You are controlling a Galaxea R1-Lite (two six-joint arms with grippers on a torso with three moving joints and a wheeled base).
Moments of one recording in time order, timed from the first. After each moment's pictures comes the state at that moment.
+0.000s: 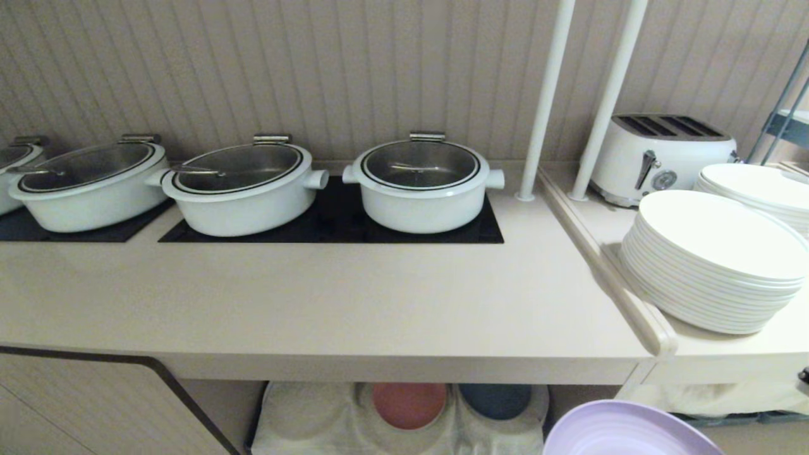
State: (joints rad) left arm 0.01 0.00 0.00 -0.01 0.00 -0.03; right arm 0.16 1.03 -0.53 0.58 0.19 0.31
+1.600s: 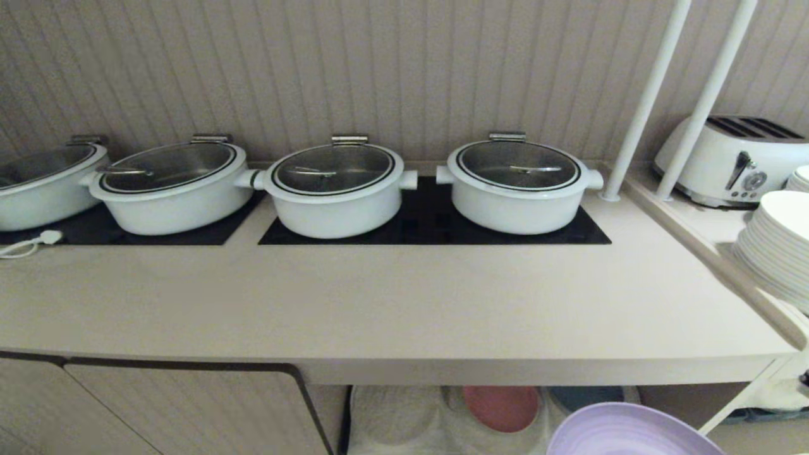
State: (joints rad) left arm 0.01 0.00 0.00 -0.01 0.00 -0.03; right arm 0.16 1.03 -0.52 0.58 0.18 0.31
